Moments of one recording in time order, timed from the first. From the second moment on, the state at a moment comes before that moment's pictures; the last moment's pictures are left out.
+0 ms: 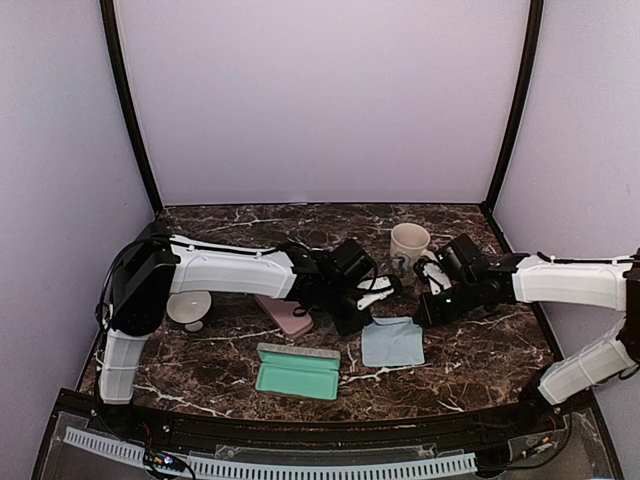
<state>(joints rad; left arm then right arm) -1.07 2.16 1.65 -0.47 0.04 0.23 0.63 1.33 0.73 -0.45 -0.15 0.37</state>
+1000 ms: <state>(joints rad) -1.14 2.12 1.55 -0.44 0.05 0.16 0.67 1.26 0.60 -0.47 -0.21 0.45</state>
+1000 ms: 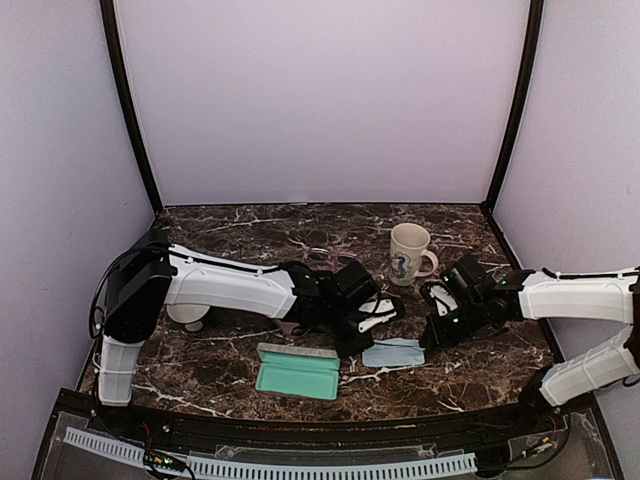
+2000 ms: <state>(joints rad) -1.20 2.11 1.50 -0.44 0.06 0.12 0.72 1.17 0.57 -0.47 -0.17 0.52</state>
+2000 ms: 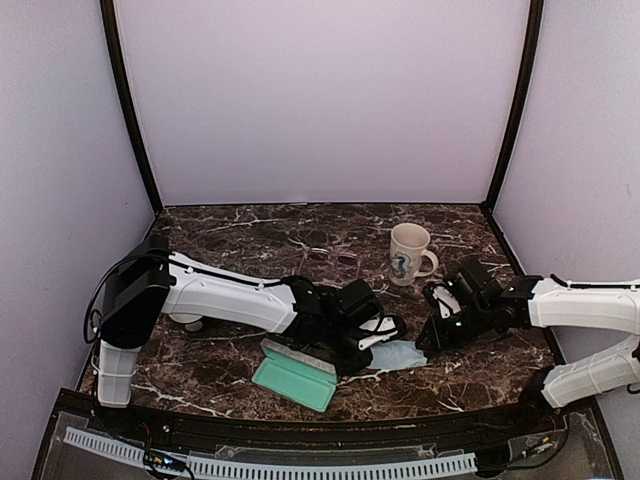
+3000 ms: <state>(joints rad) -1.10 2.11 1.54 -0.39 0.11 0.07 0.66 1.28 0.53 -0.33 -0.13 0.53</state>
